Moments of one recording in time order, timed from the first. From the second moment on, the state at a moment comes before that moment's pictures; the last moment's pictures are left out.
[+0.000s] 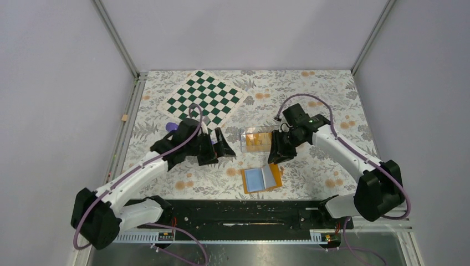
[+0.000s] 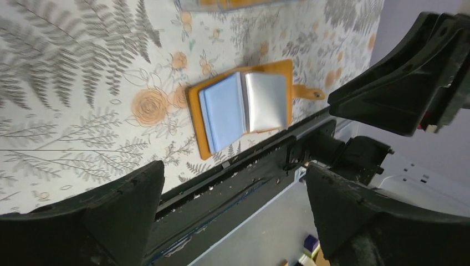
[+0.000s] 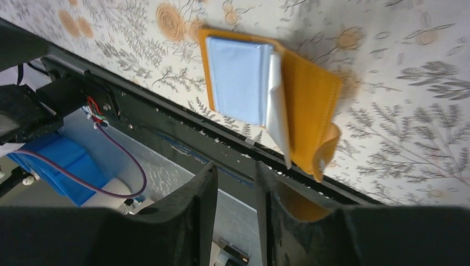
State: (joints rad) left arm -0.55 1.04 0.78 -0.48 0.37 -0.86; right arm 0.45 1.38 1.05 -0.92 -0.44 0.45
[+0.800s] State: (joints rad) left arm -0.90 1.68 0.80 -0.10 0.34 -1.08; right arm 0.57 1.65 0.90 -0.78 -0.25 0.47
